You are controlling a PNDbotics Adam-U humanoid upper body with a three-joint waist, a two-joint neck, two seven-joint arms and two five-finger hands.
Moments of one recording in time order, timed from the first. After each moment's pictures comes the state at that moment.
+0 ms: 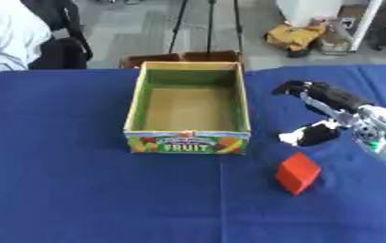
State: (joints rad) left arm -0.55 0.28 -0.02 -1.99 -0.38 -0.28 0.48; right arm -0.86 -0.87 0.49 -1.37 0.40 -0.03 0.13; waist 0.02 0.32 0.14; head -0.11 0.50
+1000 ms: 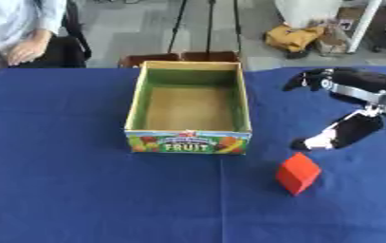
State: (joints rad) left arm -0.55 0.28 -0.02 -1.99 -0.39 -0.28 0.48; right arm -0.72 -1.03 0.42 -1.70 0.30 0.01 0.43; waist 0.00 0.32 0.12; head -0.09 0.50
